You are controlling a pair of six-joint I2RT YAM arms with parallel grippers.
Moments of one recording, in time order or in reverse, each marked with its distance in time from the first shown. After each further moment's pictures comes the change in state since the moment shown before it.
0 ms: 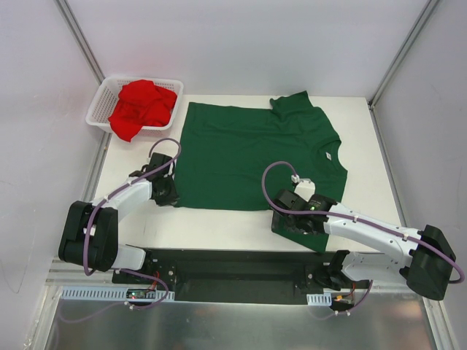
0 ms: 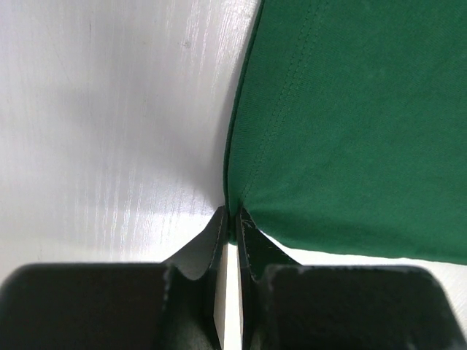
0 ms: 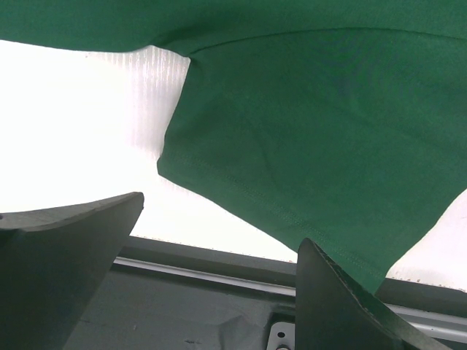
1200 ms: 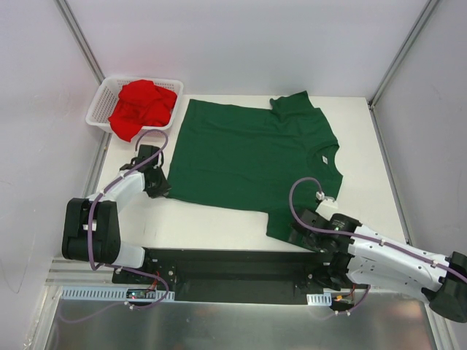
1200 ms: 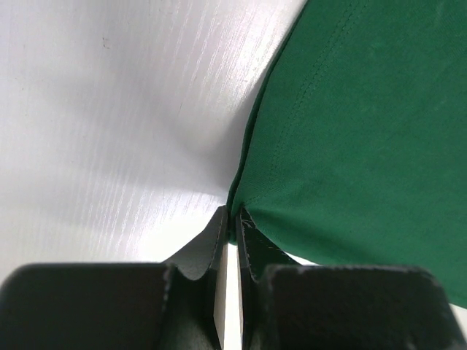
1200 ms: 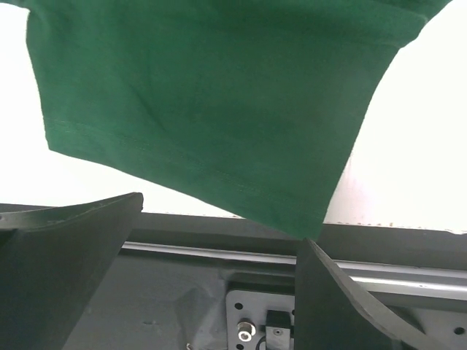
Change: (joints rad) left arm 0.136 0.040 0.079 -0.006 -0.002 0.007; right arm 0.029 -0.304 -0.219 -0.133 -0.001 0.185
